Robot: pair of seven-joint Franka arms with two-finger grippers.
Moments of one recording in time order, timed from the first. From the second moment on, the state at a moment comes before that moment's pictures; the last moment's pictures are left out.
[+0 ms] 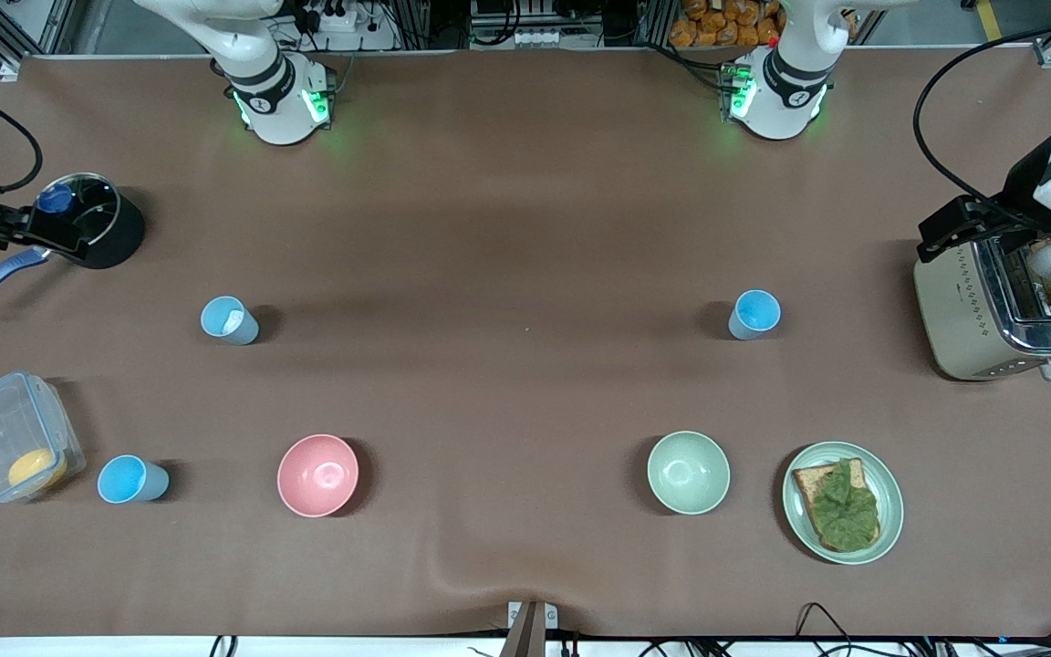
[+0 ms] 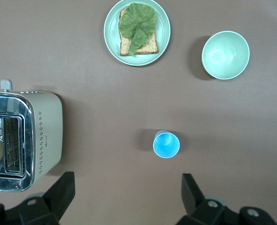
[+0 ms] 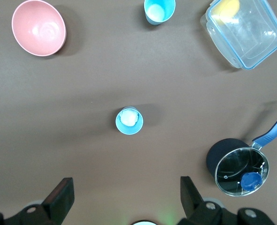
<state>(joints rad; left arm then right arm) -0.08 0.02 -0.01 -1.55 0.01 1.59 -0.19 -0.09 0.07 0.05 -1.50 -0.03 1.44 0.09</state>
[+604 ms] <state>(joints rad) -0.08 0.02 -0.03 -1.55 0.01 1.59 -0.19 -0.09 0.07 0.05 -1.50 -0.03 1.44 0.09</state>
